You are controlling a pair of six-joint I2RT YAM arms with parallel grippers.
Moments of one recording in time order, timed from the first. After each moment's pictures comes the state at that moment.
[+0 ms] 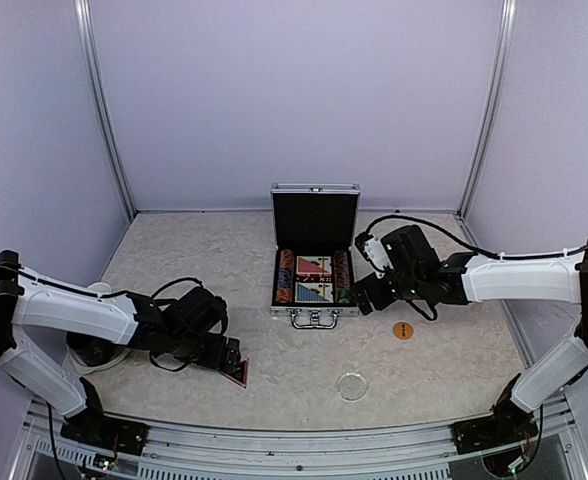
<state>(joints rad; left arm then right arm) -0.93 1.44 0.65 -0.31 -0.18 -0.63 0.74 1.50 0.89 -0.13 0.20 0.06</state>
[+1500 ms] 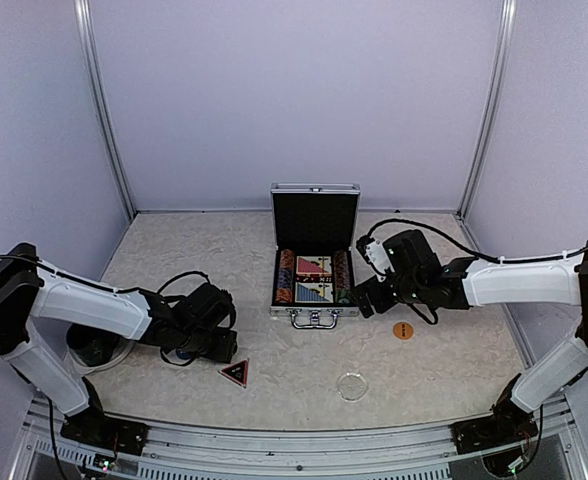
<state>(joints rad) -0.91 1.56 0.70 -0.24 -0.23 -0.60 0.74 1.49 0.85 -0.08 0.20 0.05</state>
